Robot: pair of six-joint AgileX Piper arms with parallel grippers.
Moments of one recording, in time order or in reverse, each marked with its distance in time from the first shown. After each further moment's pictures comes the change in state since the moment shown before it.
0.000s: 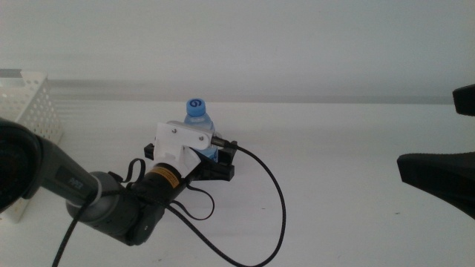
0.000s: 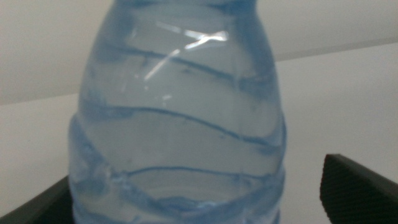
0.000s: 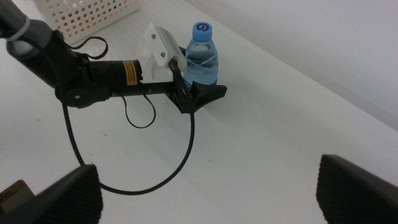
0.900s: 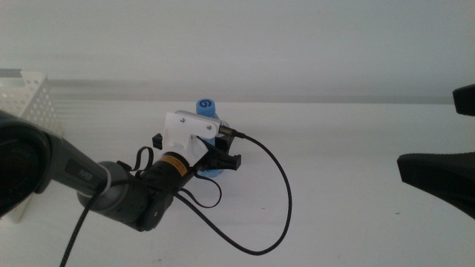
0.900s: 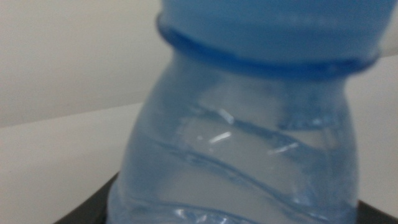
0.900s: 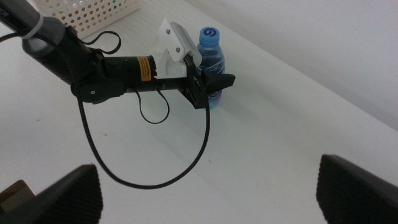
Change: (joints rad) left arm 0.002 0.027 -0.094 0.010 0.052 -0.001; right arm 0.000 0.000 0.000 0.000 -0.002 0.000
